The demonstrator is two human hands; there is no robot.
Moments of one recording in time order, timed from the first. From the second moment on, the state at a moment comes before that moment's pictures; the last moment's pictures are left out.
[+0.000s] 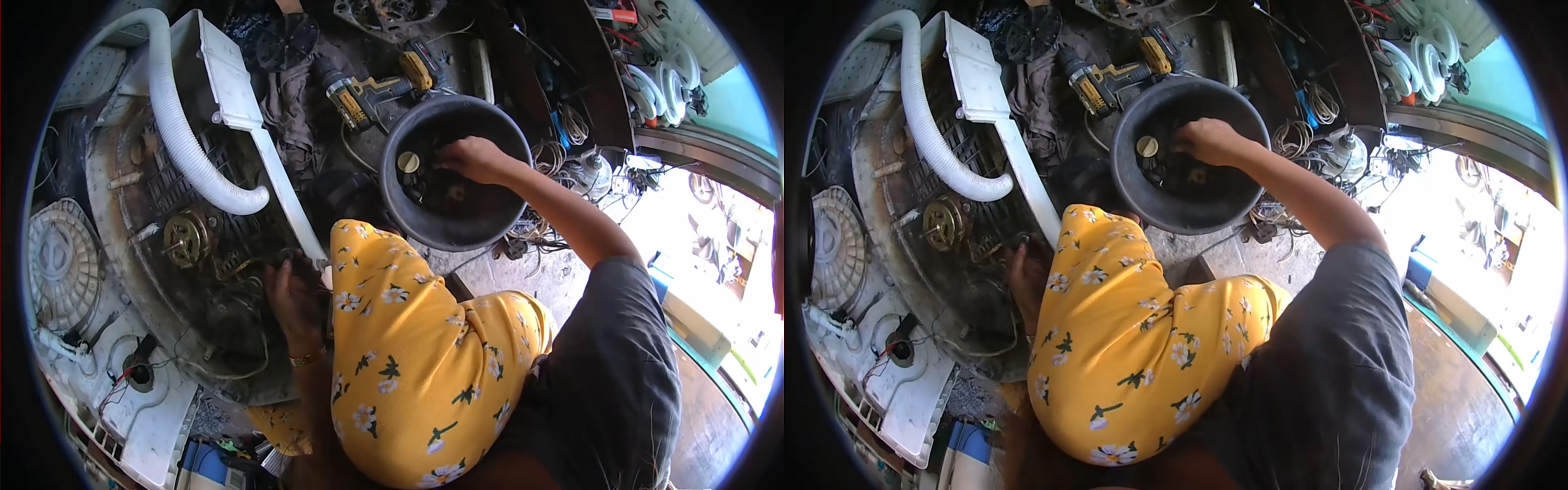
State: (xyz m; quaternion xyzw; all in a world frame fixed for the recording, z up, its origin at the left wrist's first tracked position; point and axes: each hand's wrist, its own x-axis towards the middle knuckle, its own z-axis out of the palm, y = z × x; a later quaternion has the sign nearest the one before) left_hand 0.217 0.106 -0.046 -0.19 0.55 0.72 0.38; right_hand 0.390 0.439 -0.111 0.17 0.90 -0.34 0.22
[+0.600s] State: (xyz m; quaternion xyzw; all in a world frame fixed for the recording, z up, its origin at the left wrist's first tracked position) left_hand 0.210 0.085 -0.064 -0.19 0.35 0.81 0.42; right_hand 0.386 0.465 -0.127 0.12 0.87 -0.30 0.37
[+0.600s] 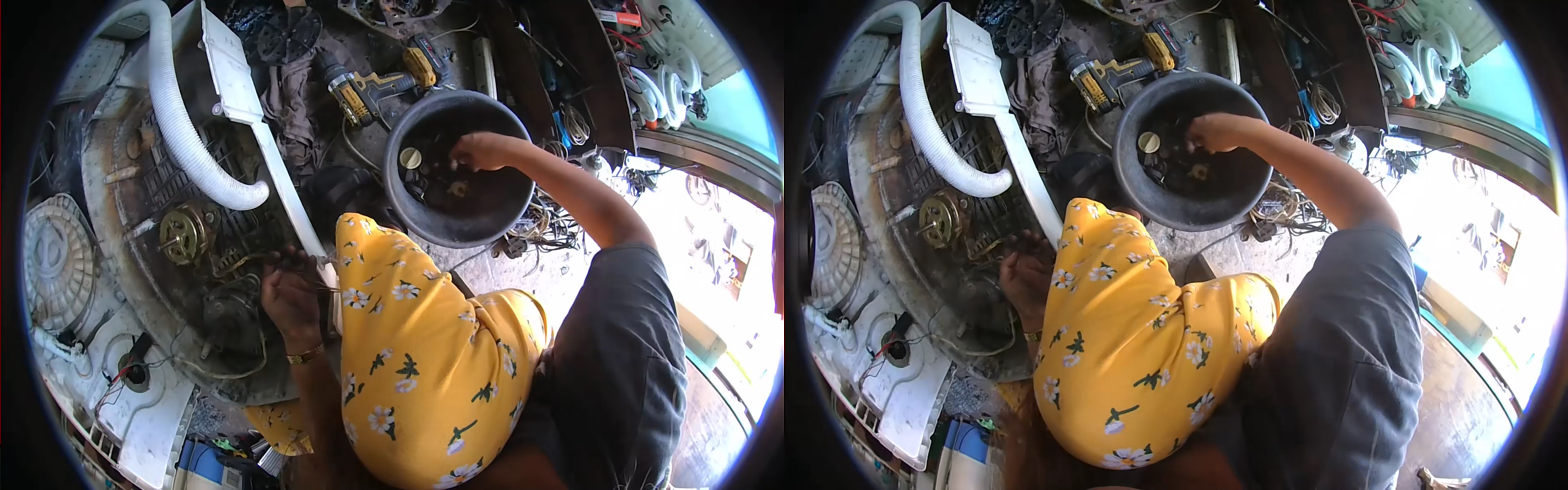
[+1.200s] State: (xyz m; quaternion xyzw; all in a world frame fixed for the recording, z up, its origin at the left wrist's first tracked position) left_hand 0.213 0.083 -0.065 -0.21 0.36 0.80 0.43; right_hand 0.389 0.461 -0.115 -0.04 0.92 0.00 0.40
